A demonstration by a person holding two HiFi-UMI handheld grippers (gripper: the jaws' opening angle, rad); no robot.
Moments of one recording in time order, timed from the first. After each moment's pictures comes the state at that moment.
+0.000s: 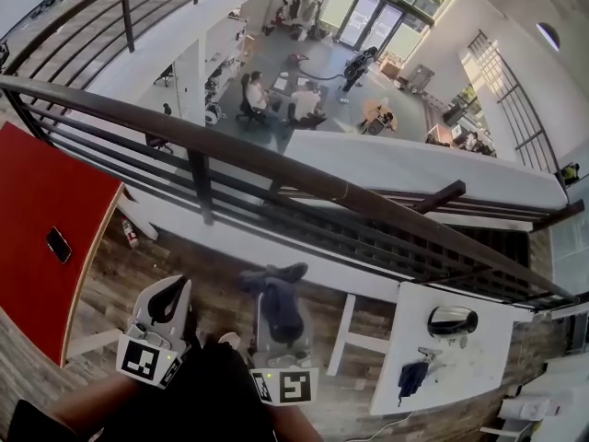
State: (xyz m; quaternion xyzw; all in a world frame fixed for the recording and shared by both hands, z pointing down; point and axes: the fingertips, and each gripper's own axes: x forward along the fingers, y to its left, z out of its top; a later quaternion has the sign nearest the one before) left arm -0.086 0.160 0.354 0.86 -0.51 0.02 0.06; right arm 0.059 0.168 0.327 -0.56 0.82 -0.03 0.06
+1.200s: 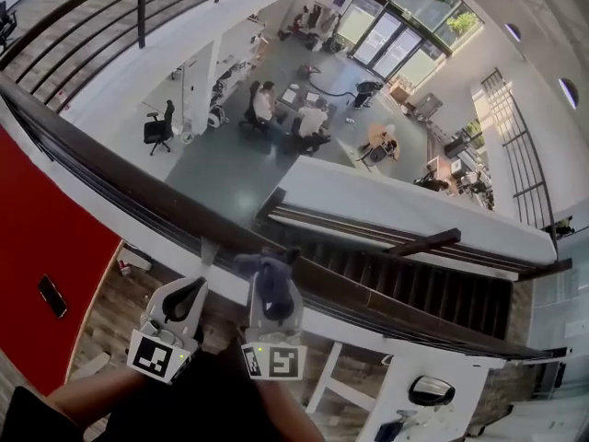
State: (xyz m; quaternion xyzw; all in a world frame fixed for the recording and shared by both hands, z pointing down) left arm -0.124 -0.028 0.368 0.85 -0.51 -0.01 0.07; right arm -0.018 -0.066 0.347 -0.54 0.84 -0.02 0.03
